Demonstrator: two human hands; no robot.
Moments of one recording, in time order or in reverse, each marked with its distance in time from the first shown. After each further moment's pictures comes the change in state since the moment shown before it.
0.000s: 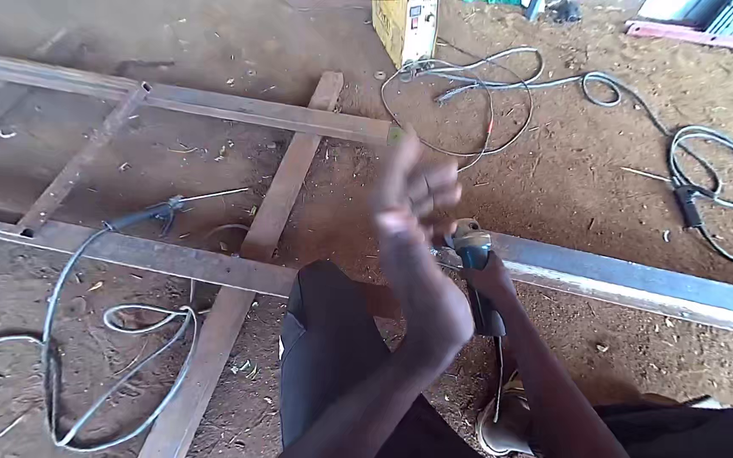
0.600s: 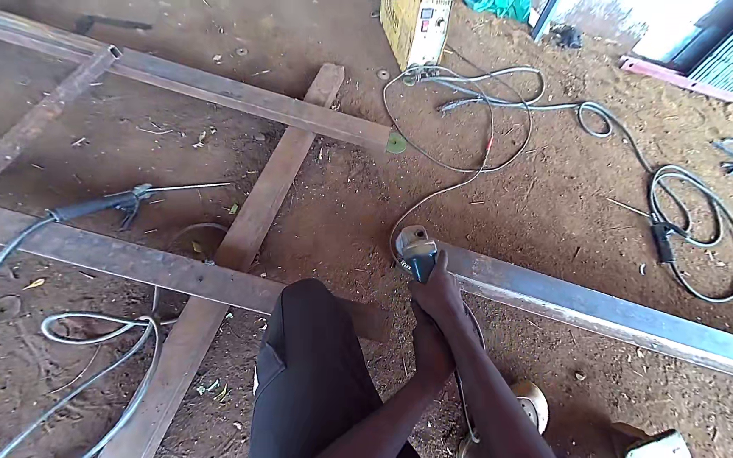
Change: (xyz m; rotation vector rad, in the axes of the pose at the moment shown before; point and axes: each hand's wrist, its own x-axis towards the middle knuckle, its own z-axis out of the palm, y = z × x) left_hand -0.080 -0.204 0.008 0.411 -0.104 -0.810; right_hand -0.023 -0.105 0.051 -0.239 -0.057 -0.045
